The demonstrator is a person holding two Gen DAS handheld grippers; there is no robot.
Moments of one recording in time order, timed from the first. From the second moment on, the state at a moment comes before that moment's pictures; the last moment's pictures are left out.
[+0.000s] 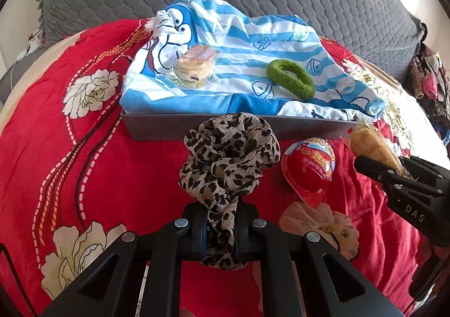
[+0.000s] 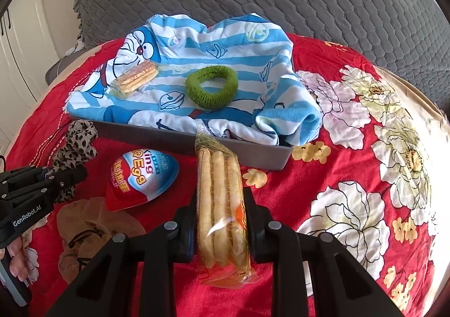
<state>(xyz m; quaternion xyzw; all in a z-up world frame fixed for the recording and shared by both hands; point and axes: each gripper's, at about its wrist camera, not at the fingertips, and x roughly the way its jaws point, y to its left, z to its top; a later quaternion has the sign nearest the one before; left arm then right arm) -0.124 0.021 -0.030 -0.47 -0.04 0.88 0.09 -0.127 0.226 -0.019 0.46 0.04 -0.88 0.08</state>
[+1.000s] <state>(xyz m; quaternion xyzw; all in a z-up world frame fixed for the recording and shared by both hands) -0.089 0.033 -0.001 -0.45 -0.03 0.89 0.09 -0.085 0.214 0.017 0.44 0.04 -0.89 0.08</state>
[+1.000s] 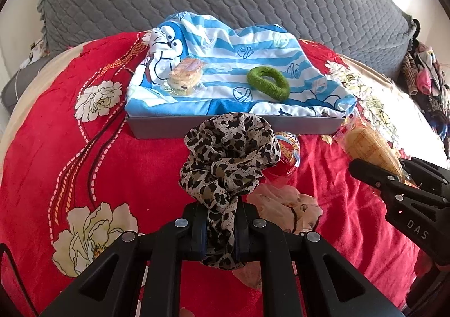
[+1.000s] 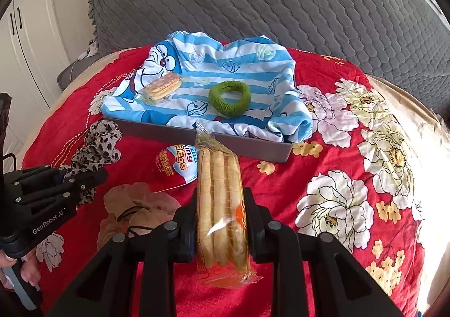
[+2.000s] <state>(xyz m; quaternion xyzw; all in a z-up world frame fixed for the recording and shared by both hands) -0.054 0.036 0.025 -0.43 -0.02 0.90 0.09 -0.049 0.194 0.049 0.41 0.02 -0.91 0.09</state>
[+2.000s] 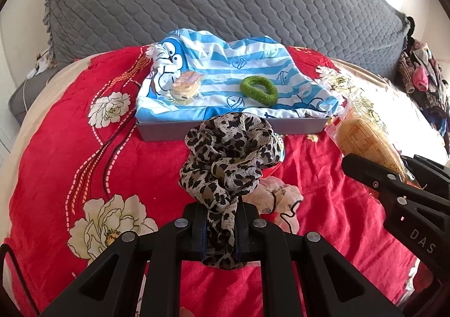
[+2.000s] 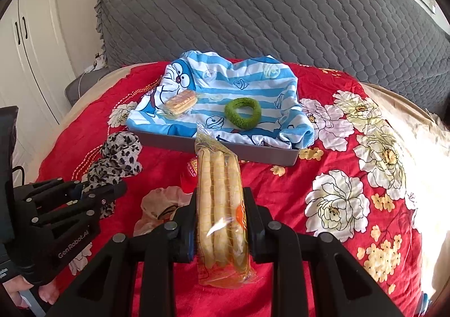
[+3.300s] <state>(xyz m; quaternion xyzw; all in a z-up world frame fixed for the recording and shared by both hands) 0.002 0.035 0.067 -0.40 0.00 0.91 0.09 0.008 0.185 0.077 0.38 0.01 -0.92 0.09</state>
